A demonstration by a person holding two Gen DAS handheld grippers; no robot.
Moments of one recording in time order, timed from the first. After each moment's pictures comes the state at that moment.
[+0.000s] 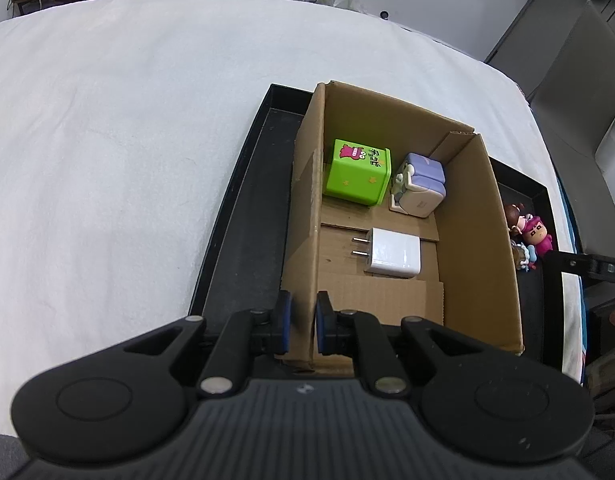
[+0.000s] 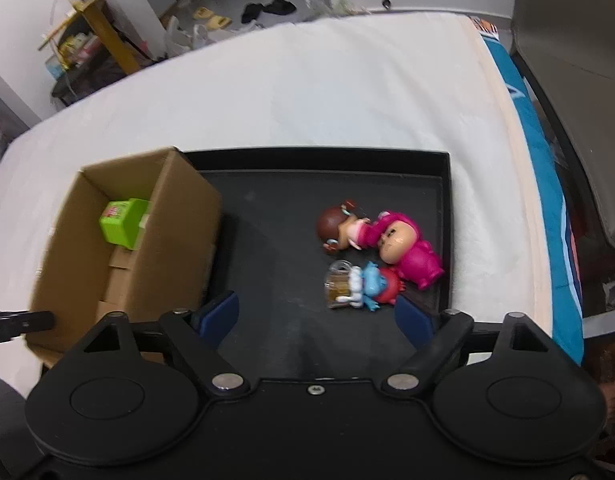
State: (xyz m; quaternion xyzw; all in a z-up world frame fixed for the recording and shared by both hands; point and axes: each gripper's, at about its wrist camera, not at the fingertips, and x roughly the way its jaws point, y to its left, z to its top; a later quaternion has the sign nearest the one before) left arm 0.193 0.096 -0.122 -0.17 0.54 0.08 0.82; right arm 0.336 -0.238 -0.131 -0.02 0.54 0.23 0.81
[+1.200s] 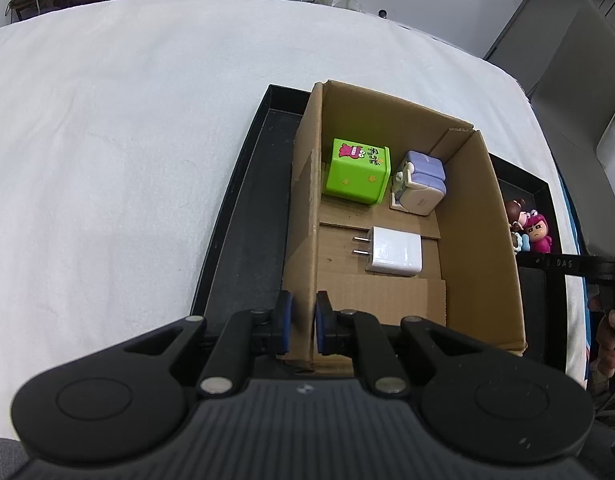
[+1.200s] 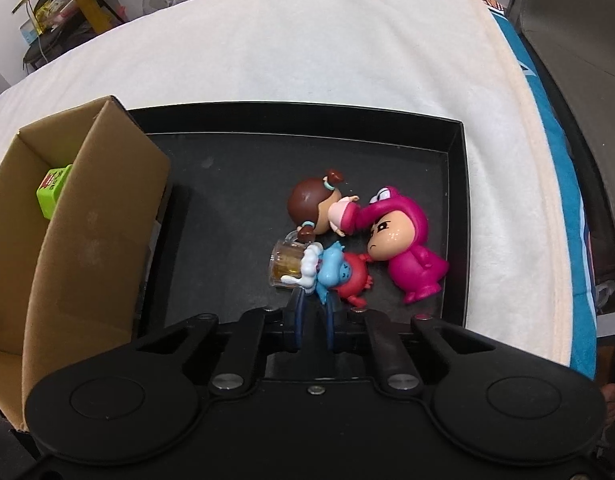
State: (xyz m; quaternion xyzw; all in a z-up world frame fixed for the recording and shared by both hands) left arm 0.193 0.094 -0.123 -0.16 0.55 0.08 0.82; right arm 0.347 -0.216 -0.174 -0.07 0.56 0.21 0.80
